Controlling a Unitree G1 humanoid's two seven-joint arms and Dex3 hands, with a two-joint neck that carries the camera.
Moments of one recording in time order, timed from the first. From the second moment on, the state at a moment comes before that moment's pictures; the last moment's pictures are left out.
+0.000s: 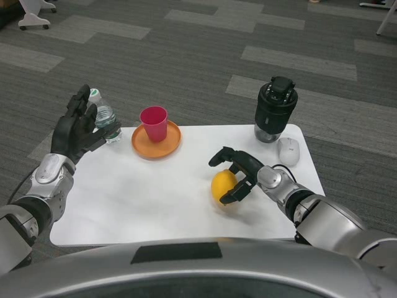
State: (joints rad) left arm -0.51 0.44 -0.83 1.10 -1.05 -0.80 -0.12; right arm -0.48 -0.22 0.60 1.25 0.09 -0.45 0.10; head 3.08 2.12
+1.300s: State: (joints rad) left arm -0.51 0.44 -0.82 1.10 -1.05 -0.80 -0.12; right arm -0.48 -0.23 0.50 1.27 0.11 -0.44 0.19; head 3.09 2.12
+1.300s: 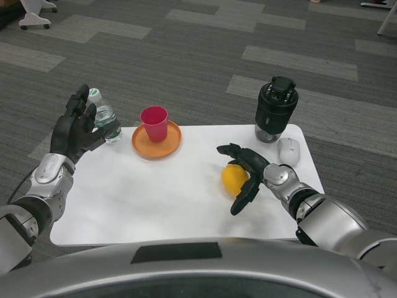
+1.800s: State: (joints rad) left arm -0.51 0.44 -0.82 1.10 -1.05 -0.80 -0.12; right arm -0.46 -0.23 0.42 1.26 0.11 -0.44 0.16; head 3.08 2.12
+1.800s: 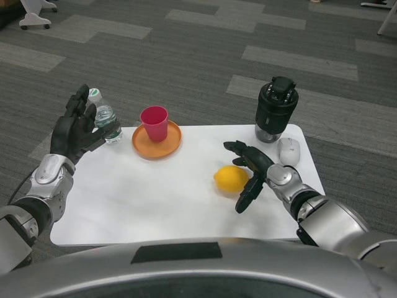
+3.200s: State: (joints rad) left arm -0.50 0.44 -0.80 1.09 -1.05 -0.82 -0.12; right arm -0.24 -0.25 -0.03 0.72 0.24 -0.64 0.09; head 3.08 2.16
